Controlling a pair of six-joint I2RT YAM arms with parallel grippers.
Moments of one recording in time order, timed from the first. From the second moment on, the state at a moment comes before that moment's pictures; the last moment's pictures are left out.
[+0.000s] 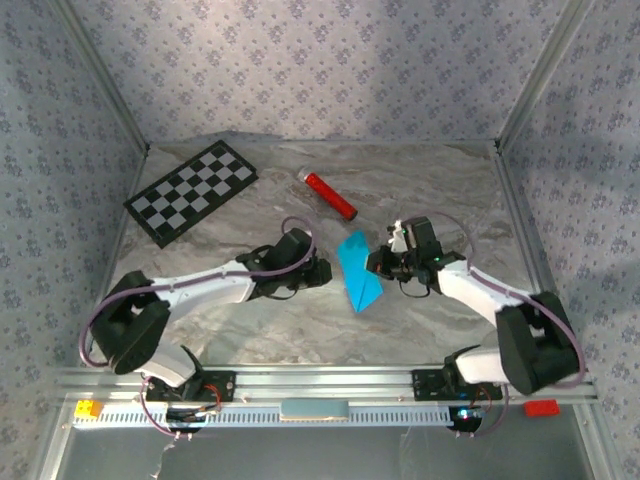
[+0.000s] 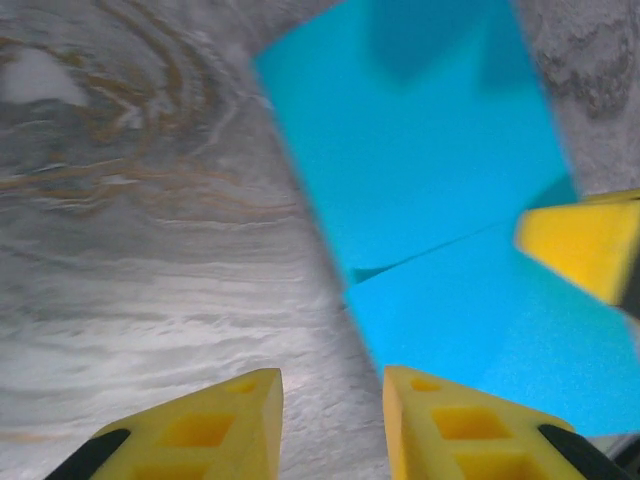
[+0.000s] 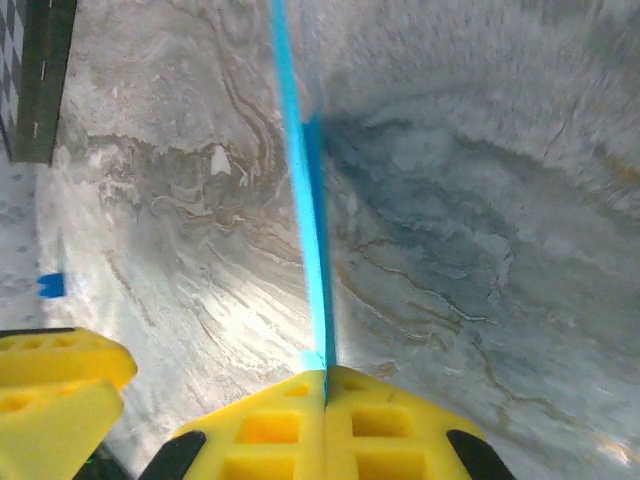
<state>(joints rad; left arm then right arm) -0.89 1.47 0.84 -0.20 0.06 -0.92 0.40 1.30 0.65 -0.21 -0.43 0.63</state>
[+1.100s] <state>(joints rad) -0.83 0.90 0.63 -0.65 -0.43 -1.17 1.01 1.89 1.32 -0.87 0.45 0.51</state>
